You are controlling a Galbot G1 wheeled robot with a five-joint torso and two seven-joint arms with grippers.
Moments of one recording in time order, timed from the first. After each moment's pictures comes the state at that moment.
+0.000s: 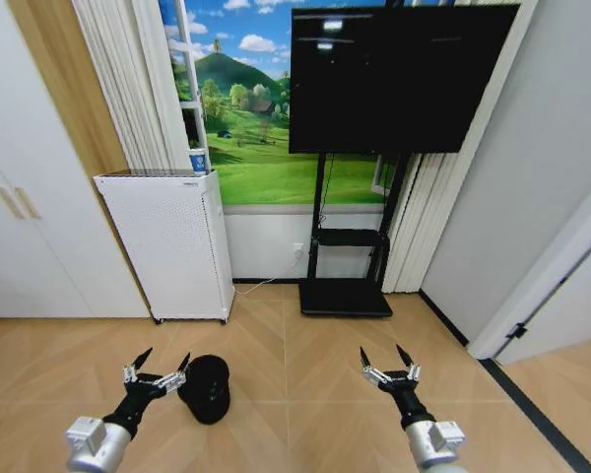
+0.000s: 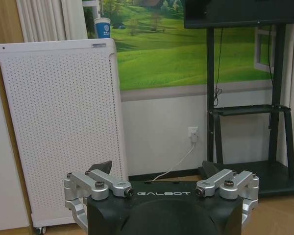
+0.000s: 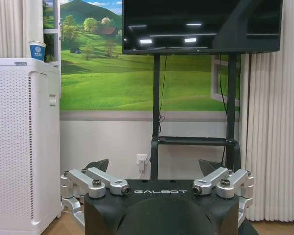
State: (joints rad) left arm 1.77 -1.20 -0.86 -2.25 -0.41 0.14 0.13; right arm -1.69 1.26 0.58 2.12 0.27 0.12 0.06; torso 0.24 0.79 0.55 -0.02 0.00
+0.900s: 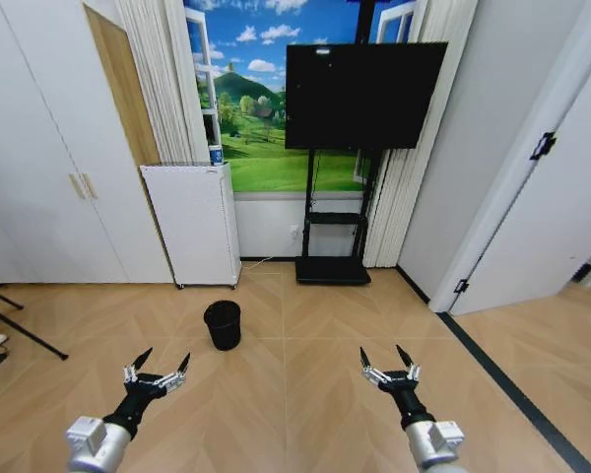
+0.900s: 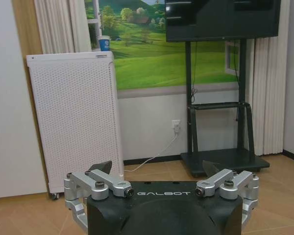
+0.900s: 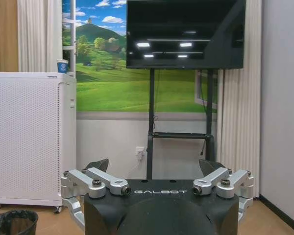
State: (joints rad) left arm 1.77 -1.20 -0.86 -2.25 -0.41 0.14 0.13; right arm -1.69 1.26 0.58 2.12 0.27 0.12 0.06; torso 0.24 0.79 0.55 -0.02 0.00
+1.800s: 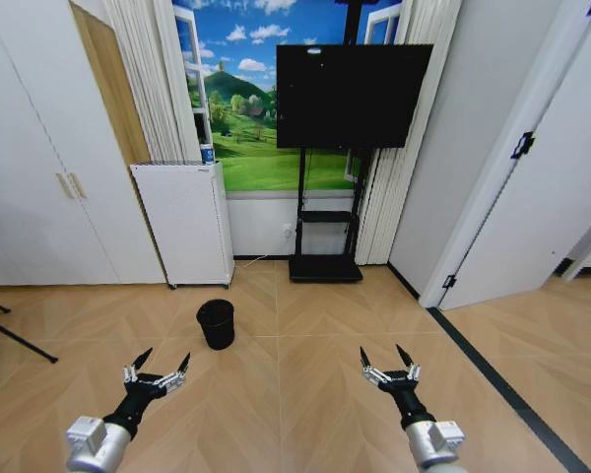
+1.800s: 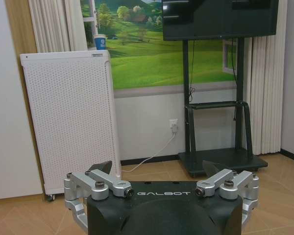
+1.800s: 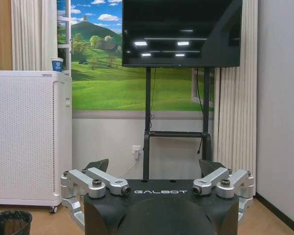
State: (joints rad) left arm 1.77 -1.20 -0.86 -2.25 -0.41 0.14 0.13; right arm -1.69 1.26 0.58 2.12 0.27 0.12 0.06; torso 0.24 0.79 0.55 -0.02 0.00
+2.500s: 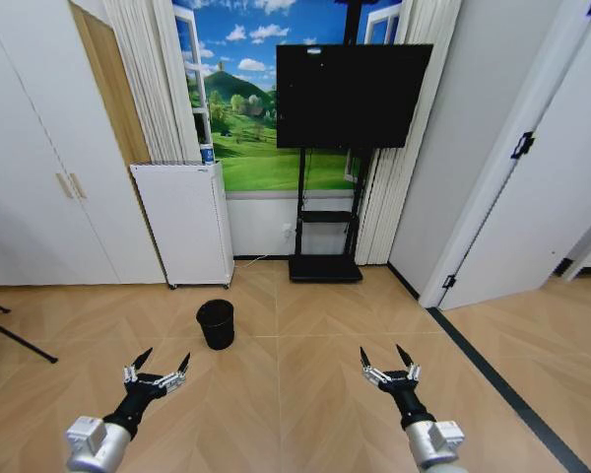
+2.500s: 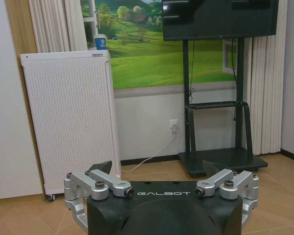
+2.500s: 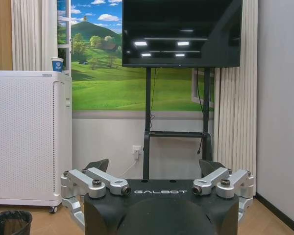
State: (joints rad) left arm 1.77 -1.20 -0.86 -2.25 -0.41 0.14 0.13; right arm -1.69 1.26 0.58 2.12 0.27 0.12 0.06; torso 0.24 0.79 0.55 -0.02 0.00
